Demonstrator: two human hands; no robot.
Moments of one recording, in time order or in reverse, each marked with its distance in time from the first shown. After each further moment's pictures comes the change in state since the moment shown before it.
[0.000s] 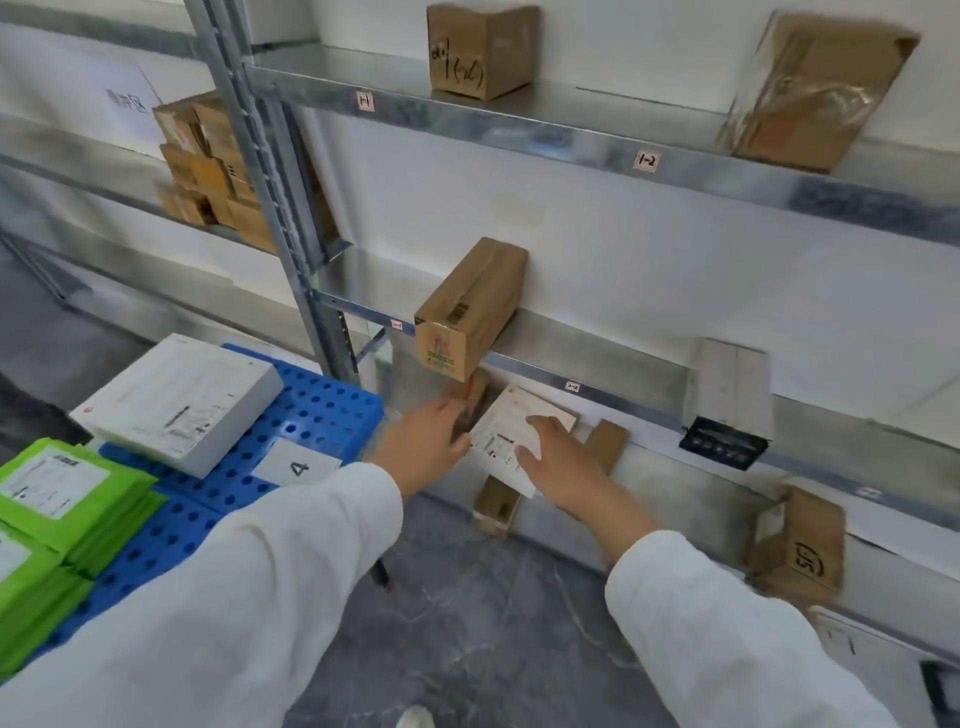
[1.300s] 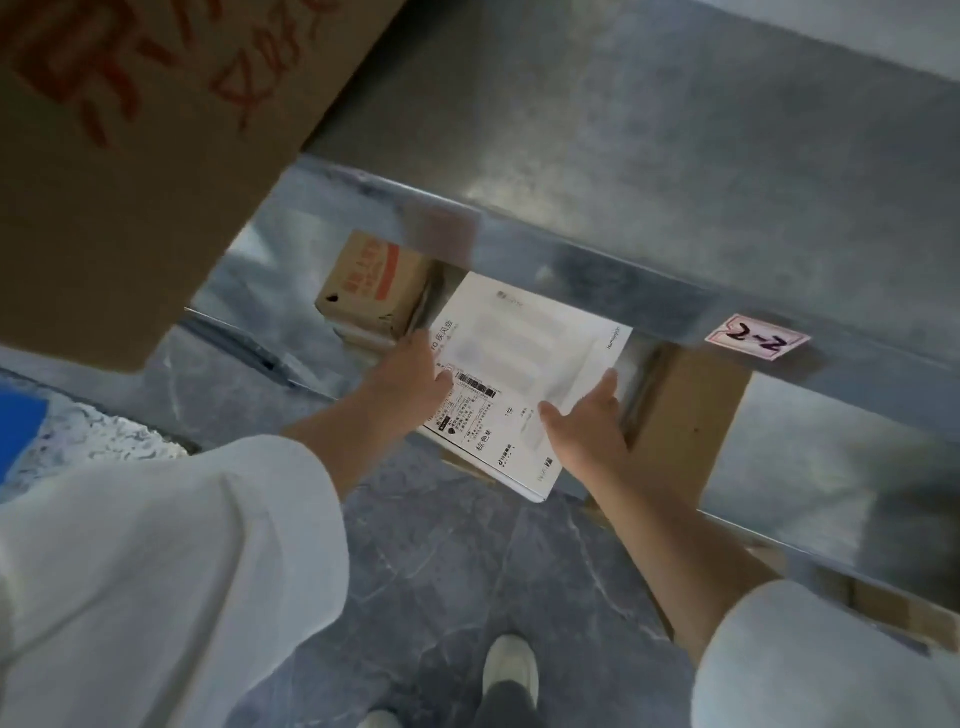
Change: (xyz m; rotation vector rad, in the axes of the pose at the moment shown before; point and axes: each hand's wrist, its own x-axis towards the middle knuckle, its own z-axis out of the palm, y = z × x) left_hand 0.336 -0.142 0.375 -0.102 -0.305 -0.324; right_hand 0.321 0.258 0.231 0.423 -0.065 0.680
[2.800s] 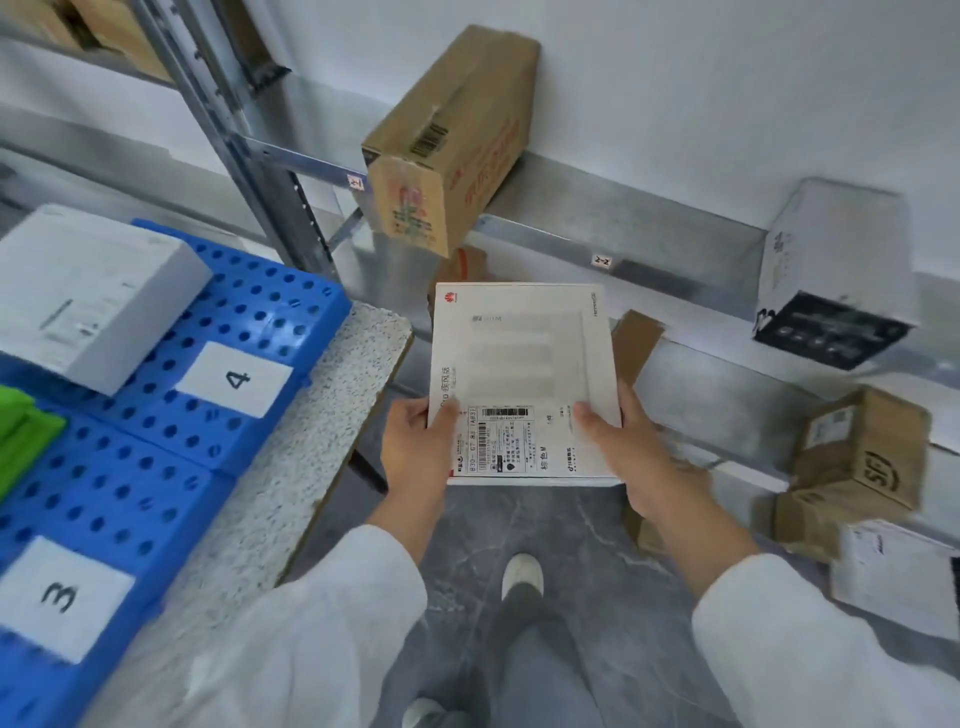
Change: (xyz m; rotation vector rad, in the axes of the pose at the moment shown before) left_hand -0.411 0.024 -0.078 -1.098 0.467 -0.416; right_hand -0.355 0.048 -0.089 0.456 -0.067 -0.214
